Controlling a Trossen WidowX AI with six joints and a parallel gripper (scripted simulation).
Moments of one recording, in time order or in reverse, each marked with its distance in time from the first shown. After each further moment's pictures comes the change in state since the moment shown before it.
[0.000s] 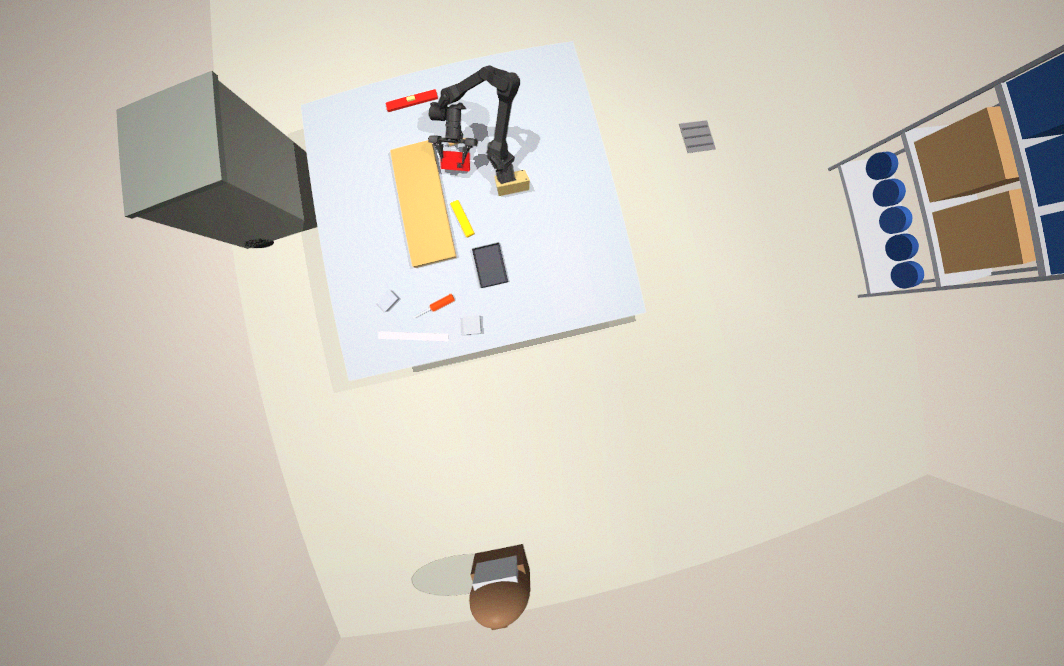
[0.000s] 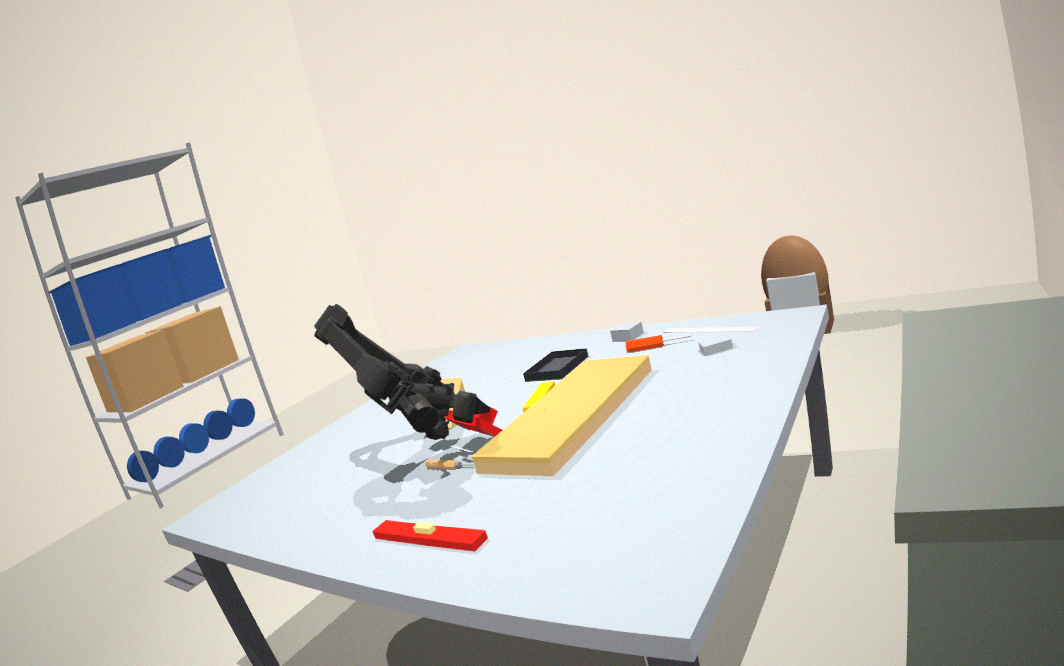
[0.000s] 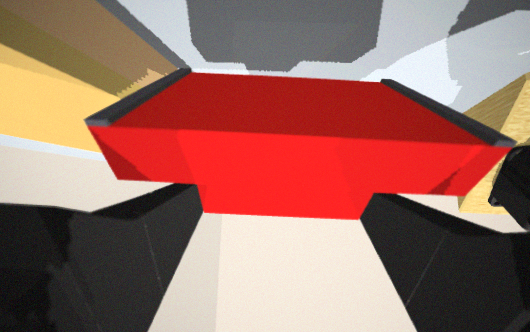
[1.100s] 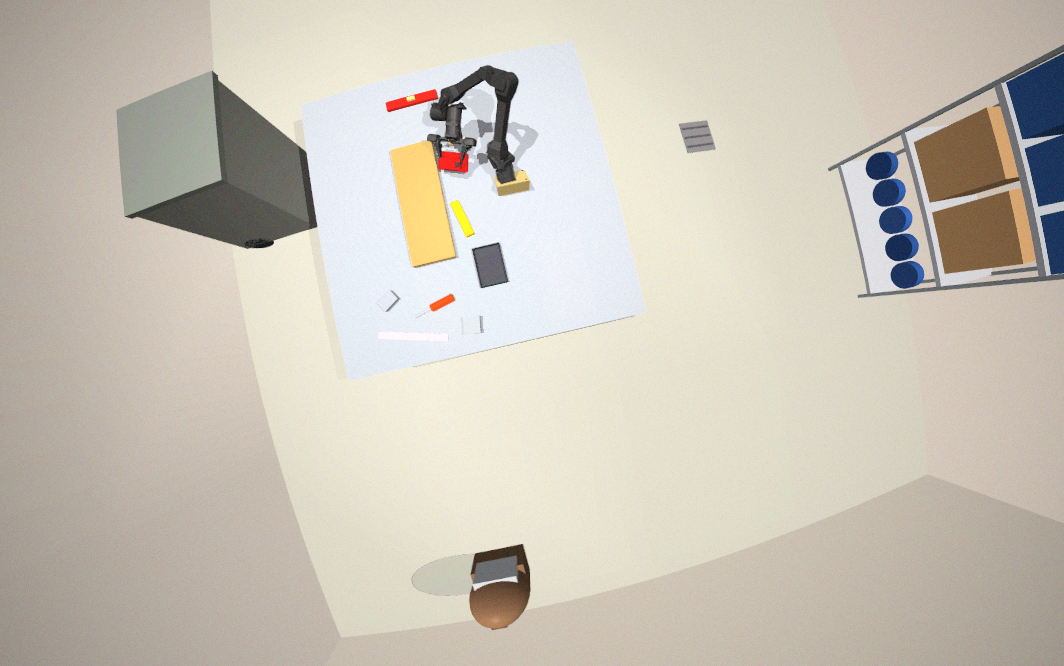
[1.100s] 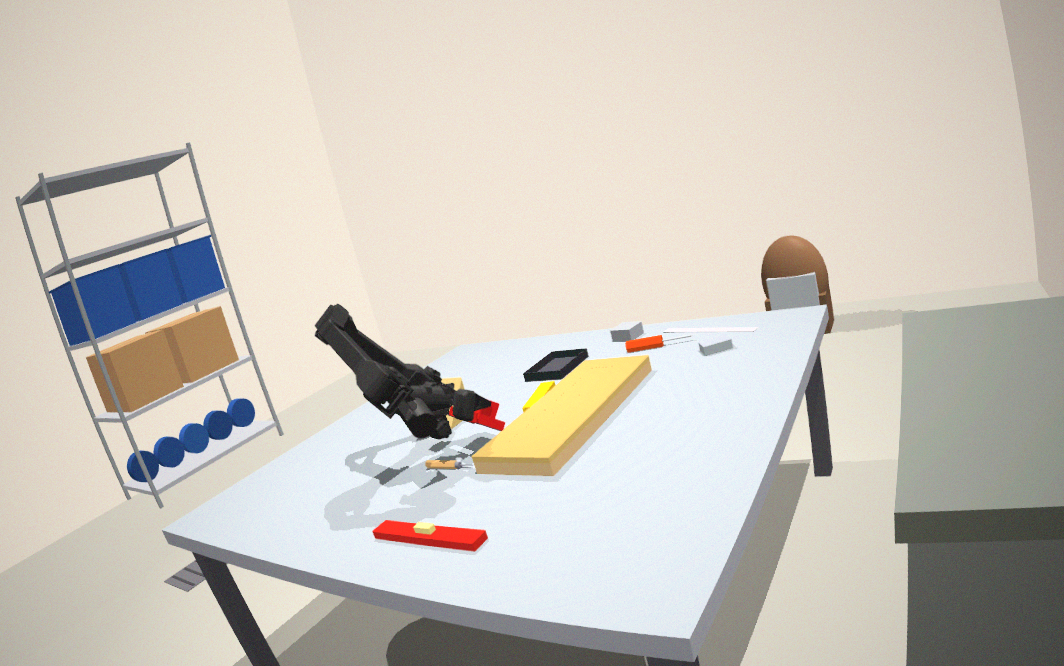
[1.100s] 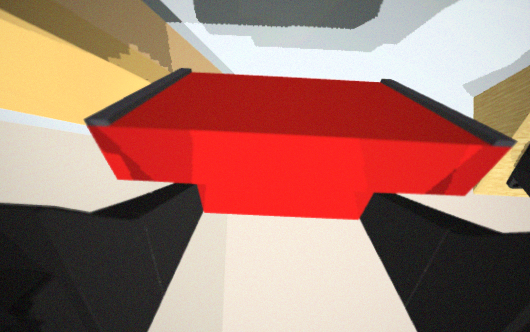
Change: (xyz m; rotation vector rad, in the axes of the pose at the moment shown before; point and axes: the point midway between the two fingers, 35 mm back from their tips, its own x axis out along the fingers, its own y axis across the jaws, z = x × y) arm -0.002 0.004 -0.010 0.001 0.113 0.026
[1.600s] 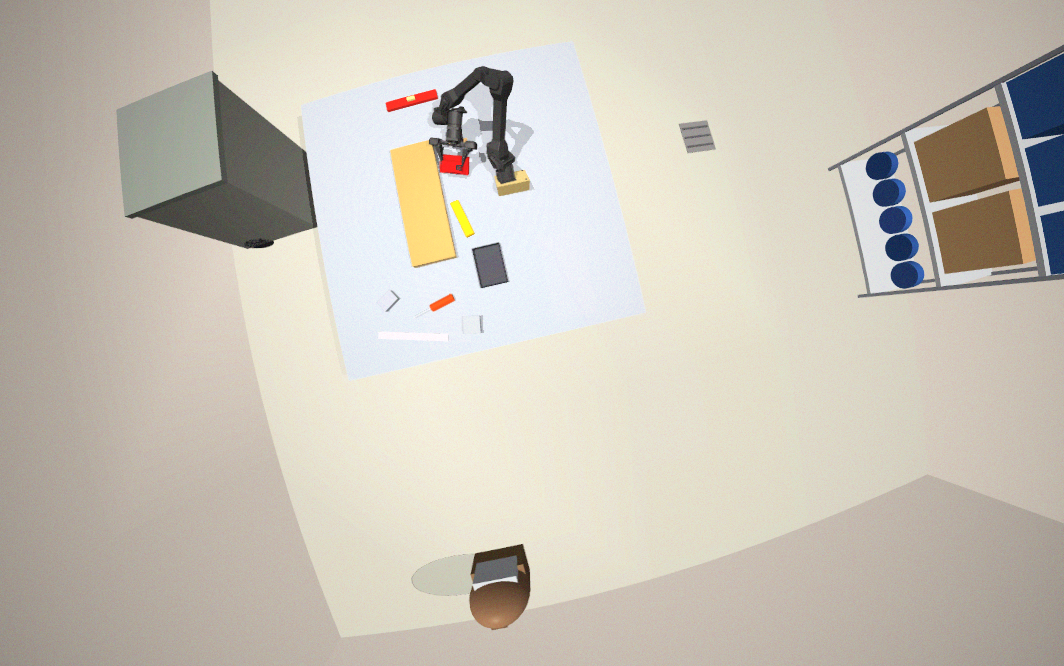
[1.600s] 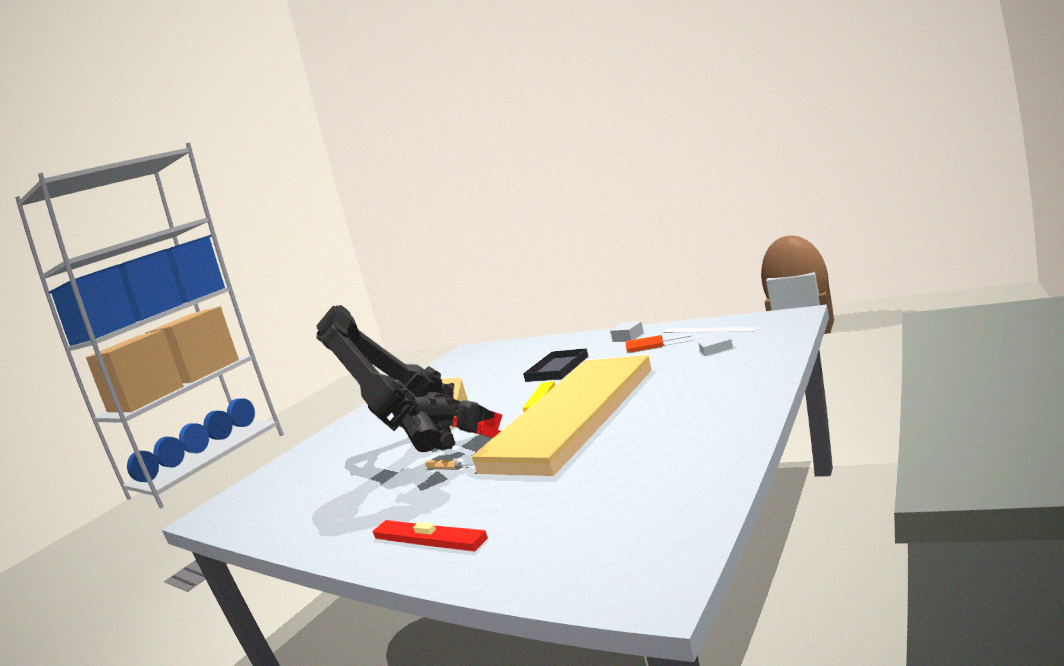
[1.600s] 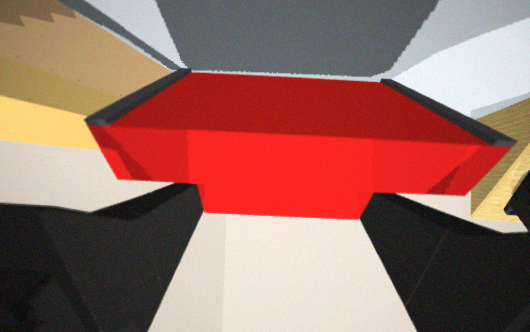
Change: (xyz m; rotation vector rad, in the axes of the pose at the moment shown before) arm 0.010 0.000 0.023 0.004 -0.006 -0.008
